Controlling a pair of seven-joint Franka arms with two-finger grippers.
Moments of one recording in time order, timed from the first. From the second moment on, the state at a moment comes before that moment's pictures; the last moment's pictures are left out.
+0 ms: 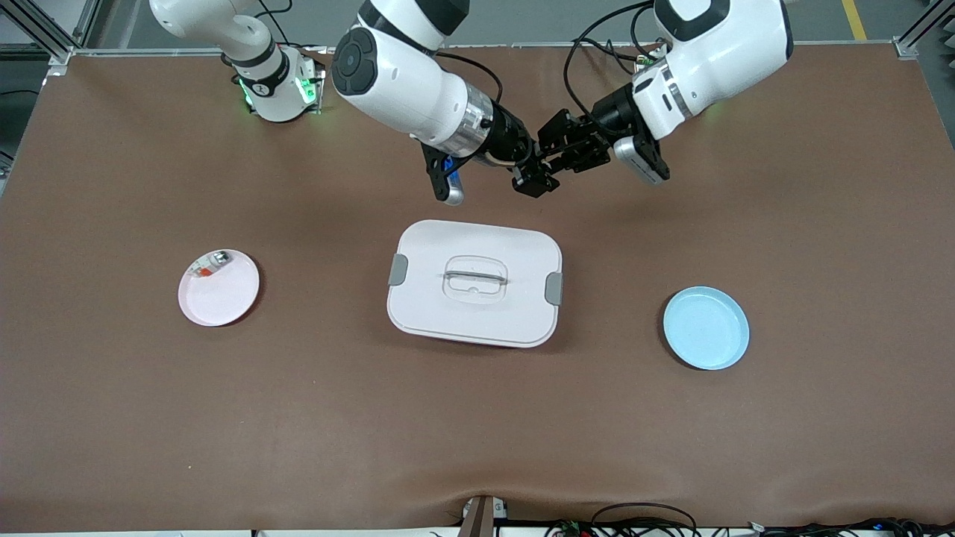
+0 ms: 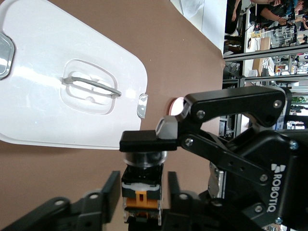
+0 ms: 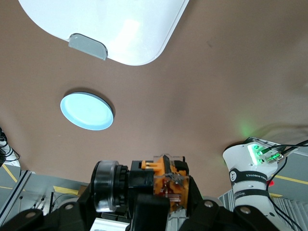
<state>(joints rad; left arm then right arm) 0.03 -0.24 -0.59 -2.24 -1.25 2.36 0.07 0.79 0.38 0.00 -1.43 0.69 2.17 1.76</state>
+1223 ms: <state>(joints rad) 0.08 -0.23 -0.59 -2.24 -1.10 2.37 0.08 0.79 0.38 -0.01 -1.43 0.69 2.17 1.76</state>
